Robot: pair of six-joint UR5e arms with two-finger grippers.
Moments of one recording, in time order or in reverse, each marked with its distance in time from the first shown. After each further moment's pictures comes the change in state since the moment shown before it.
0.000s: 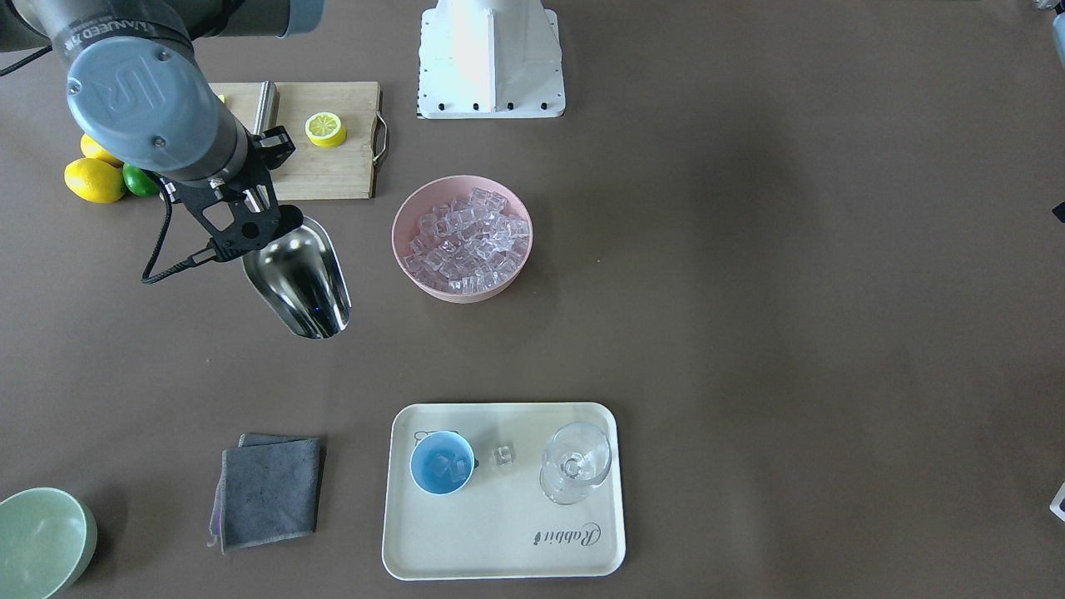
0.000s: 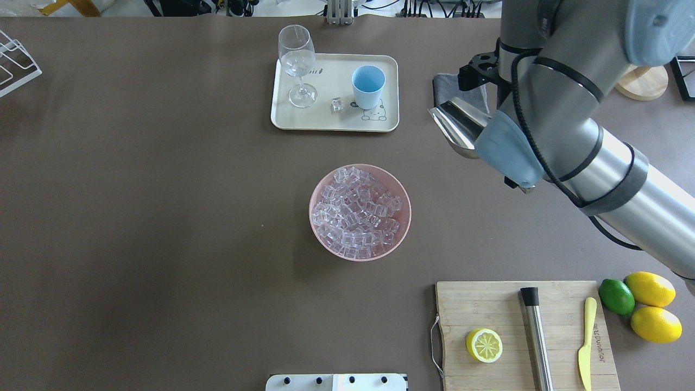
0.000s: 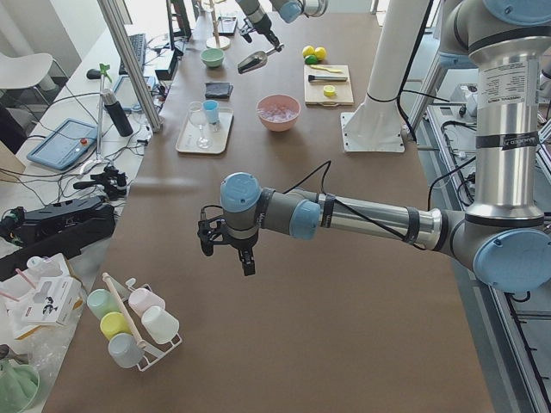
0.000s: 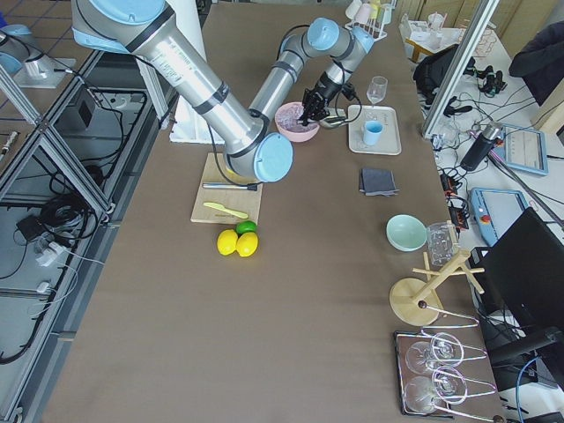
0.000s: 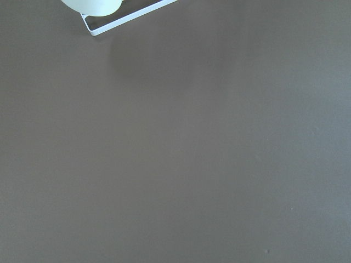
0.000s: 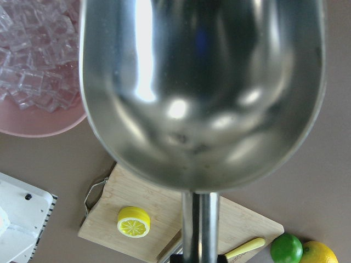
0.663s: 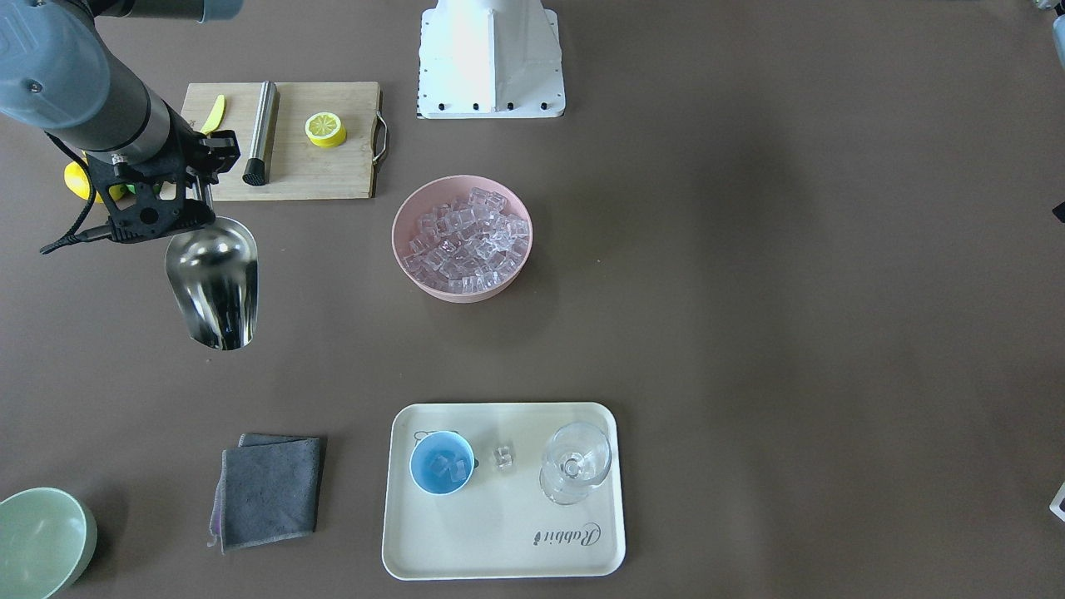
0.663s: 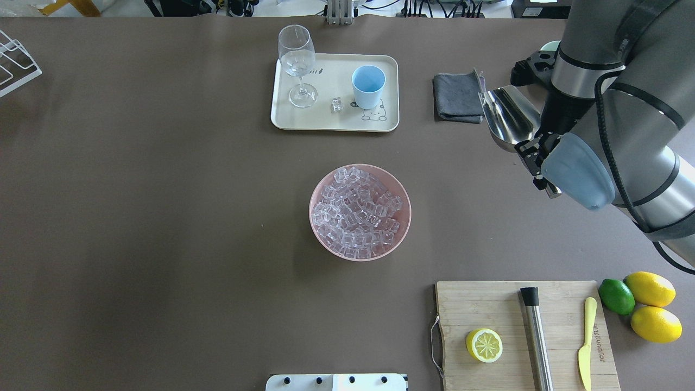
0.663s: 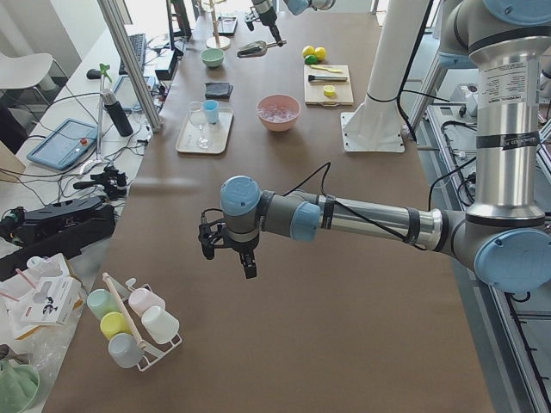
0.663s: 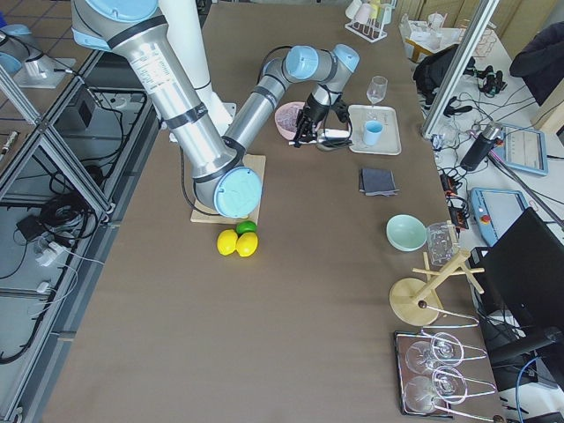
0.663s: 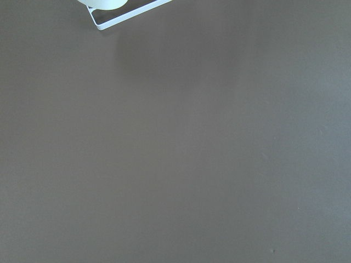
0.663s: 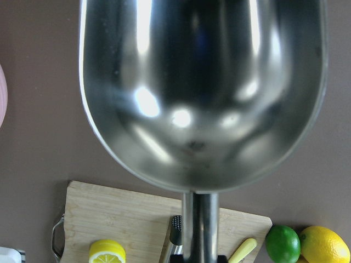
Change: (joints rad) left arm 0.000 0.004 0.007 0.008 0.001 0.000; right arm 0.045 -0.172 0.138 0.151 0.014 0.287
